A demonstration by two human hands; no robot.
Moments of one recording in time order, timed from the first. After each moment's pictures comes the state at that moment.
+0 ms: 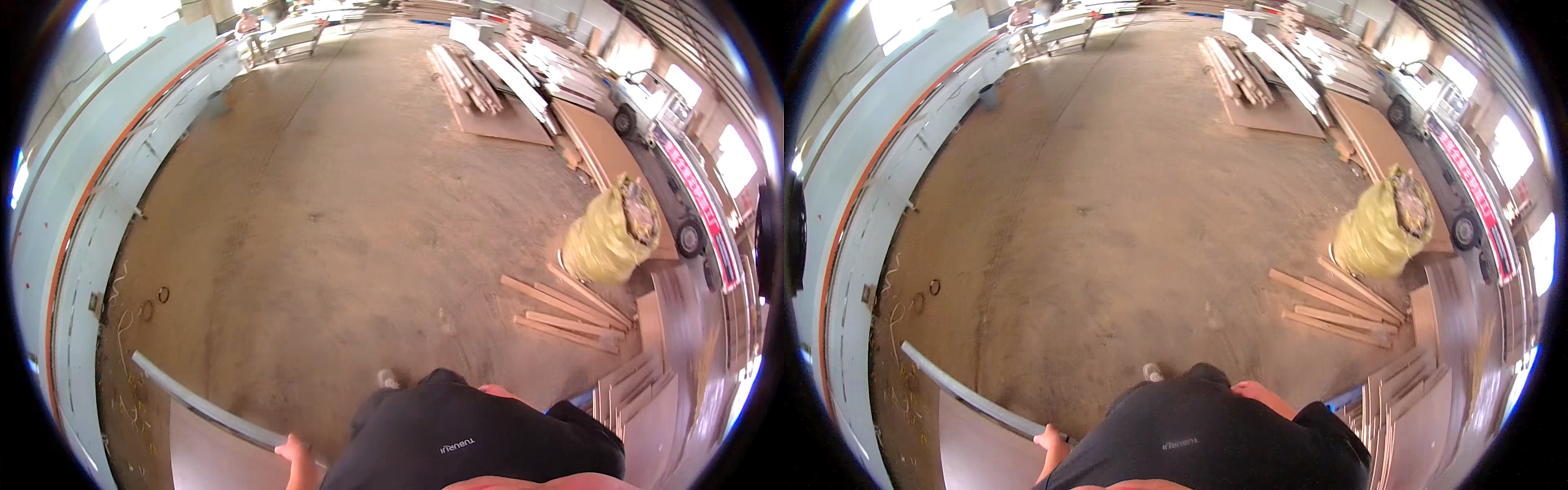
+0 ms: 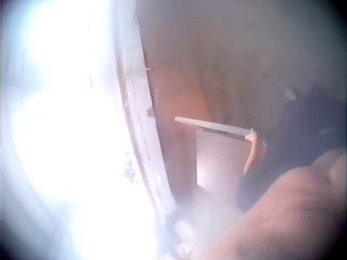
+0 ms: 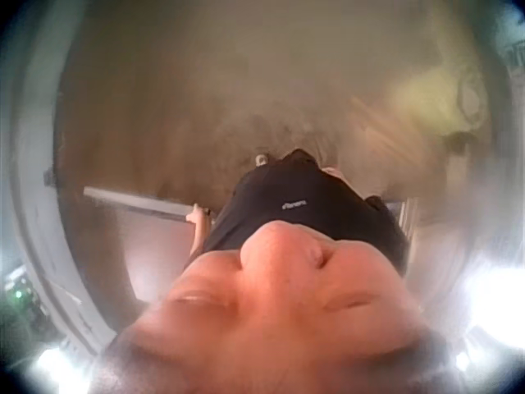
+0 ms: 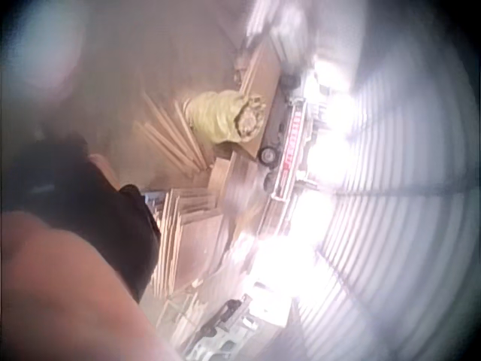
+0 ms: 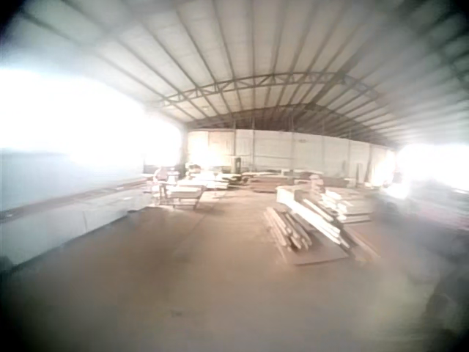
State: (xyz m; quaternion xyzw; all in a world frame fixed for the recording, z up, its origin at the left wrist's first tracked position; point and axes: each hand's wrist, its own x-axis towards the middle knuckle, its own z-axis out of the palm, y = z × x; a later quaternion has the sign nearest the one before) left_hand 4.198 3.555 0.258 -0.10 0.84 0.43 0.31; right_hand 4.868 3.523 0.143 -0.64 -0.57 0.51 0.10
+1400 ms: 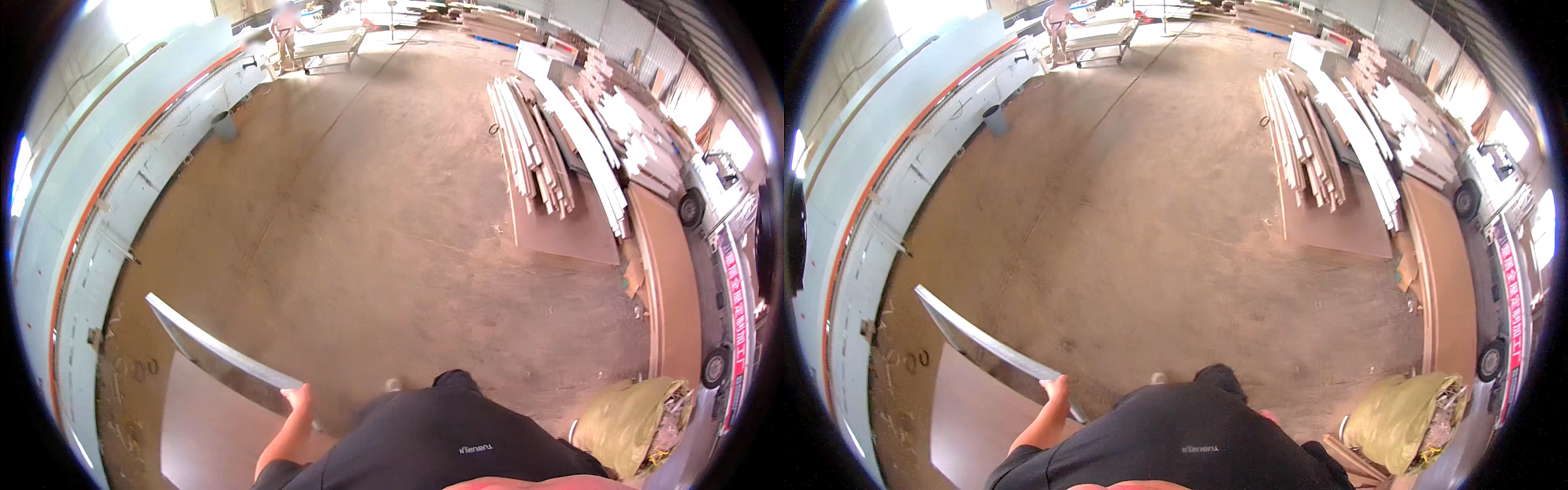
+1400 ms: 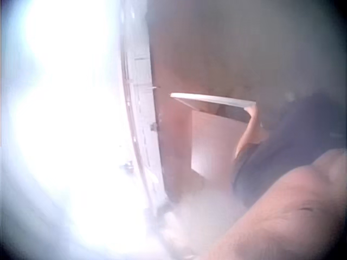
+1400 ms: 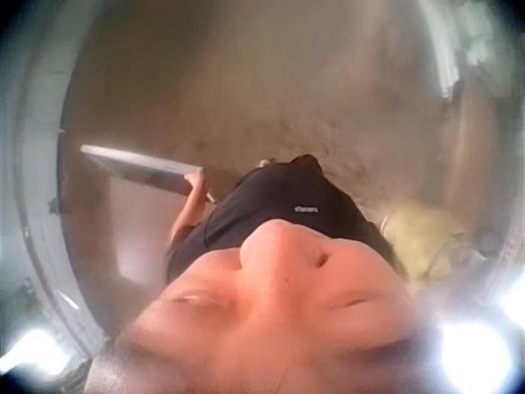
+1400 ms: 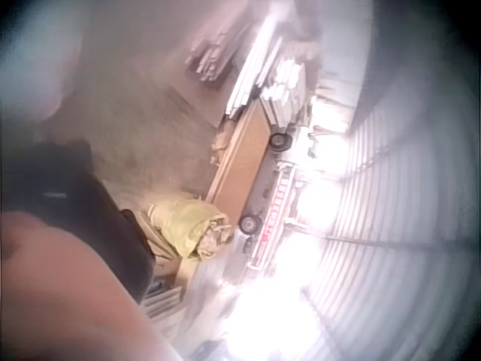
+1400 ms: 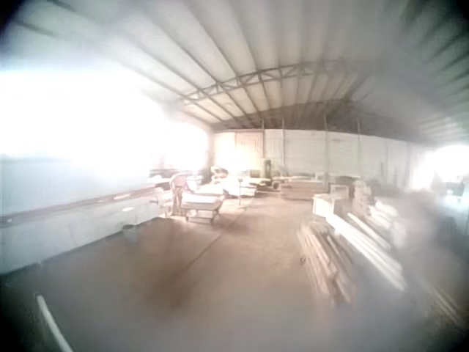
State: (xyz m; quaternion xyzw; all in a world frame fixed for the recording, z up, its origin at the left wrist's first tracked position) left_hand 4.559 4.849 0.132 0.08 0.84 0.40 0.37; right_hand 5.262 4.789 0.179 -0.75 -0.37 0.54 0.12
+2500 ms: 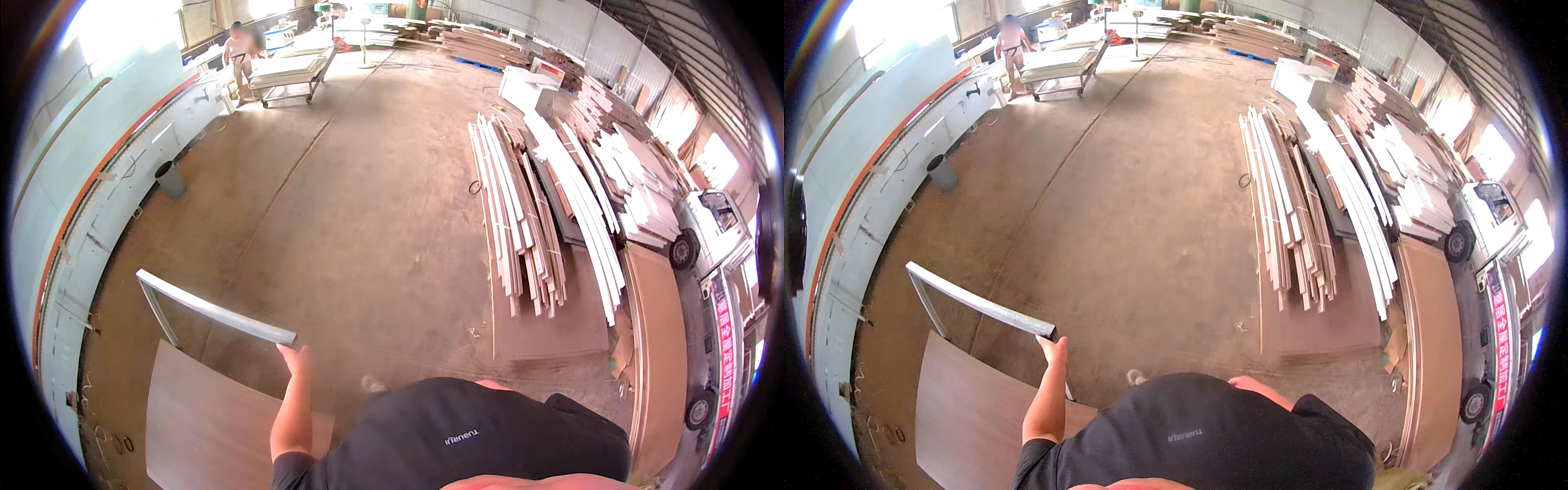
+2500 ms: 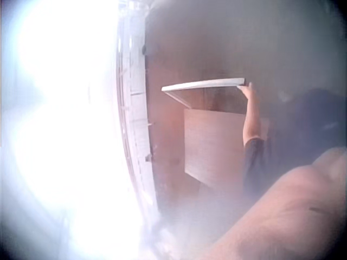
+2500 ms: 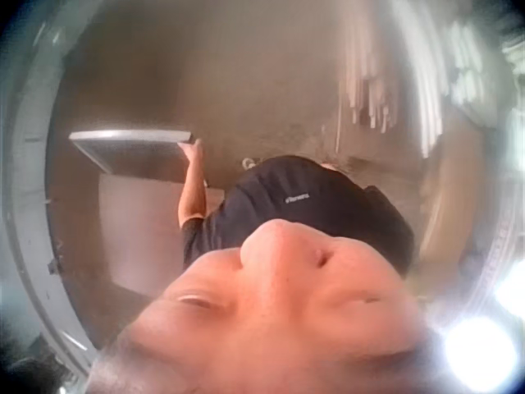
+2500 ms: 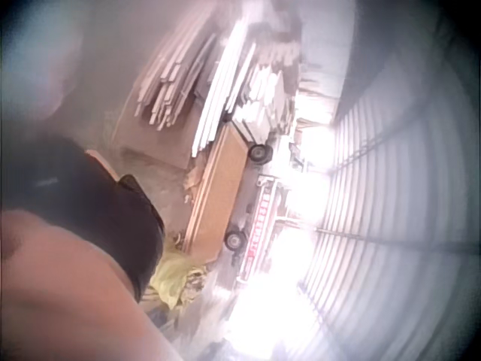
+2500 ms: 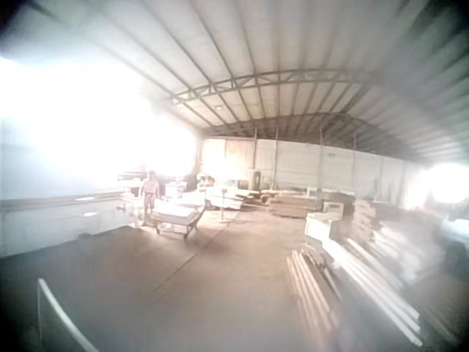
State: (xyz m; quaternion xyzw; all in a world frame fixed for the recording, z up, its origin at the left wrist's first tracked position) left_hand 4.867 5.847 0.206 0.31 0.81 0.42 0.28; right_hand 5.505 5.694 0.186 -0.62 -0.59 0.51 0.05
